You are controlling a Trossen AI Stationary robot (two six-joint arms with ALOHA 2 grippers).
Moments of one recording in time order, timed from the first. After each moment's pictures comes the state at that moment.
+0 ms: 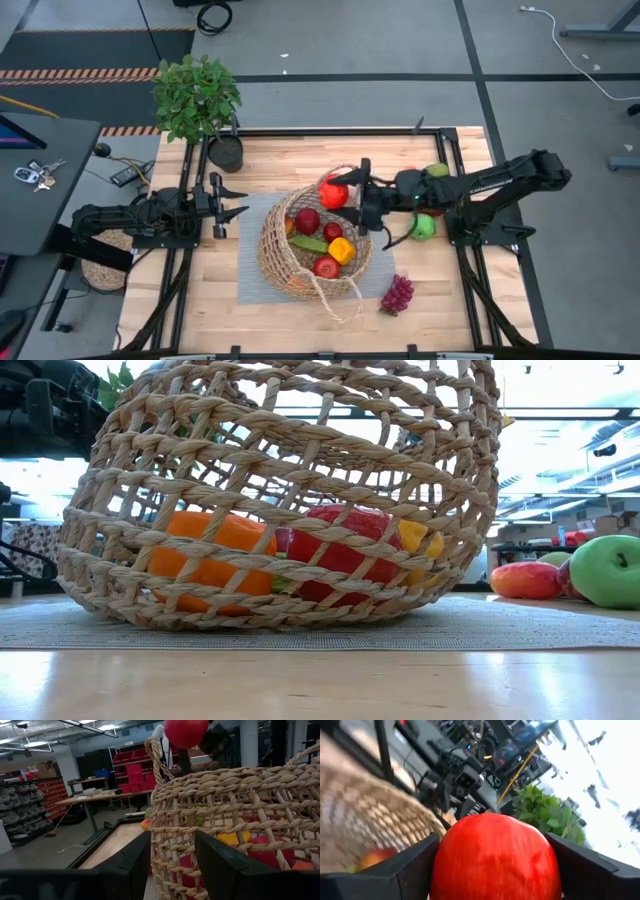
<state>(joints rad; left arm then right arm) 0.04 0.01 0.01 0.11 -0.12 0.17 0.14 1.31 0.94 0.32 0.24 -0.89</state>
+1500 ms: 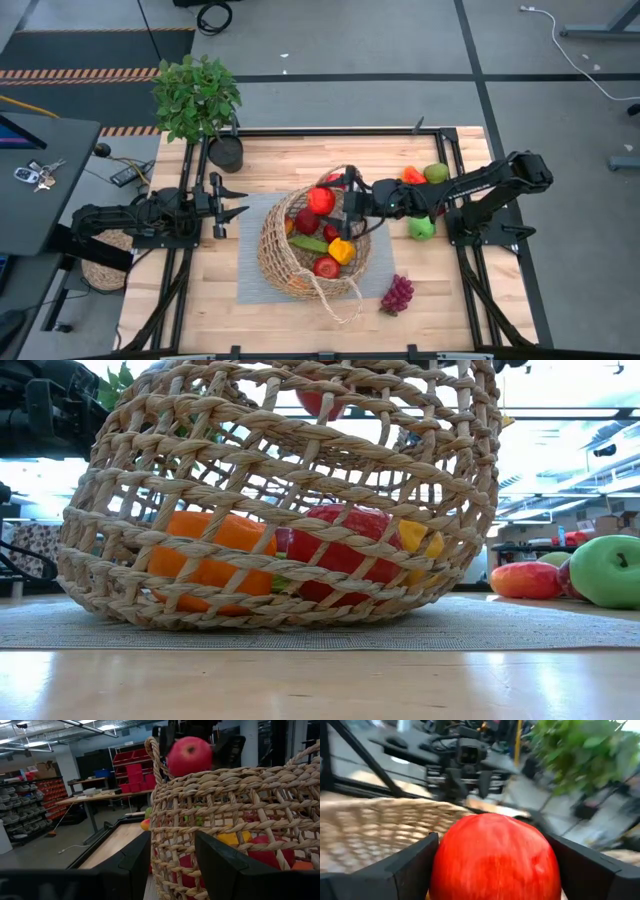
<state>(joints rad) 0.04 0.01 0.01 0.11 -0.12 0.17 0.13 1.47 0.94 0.38 0.27 -0.26</state>
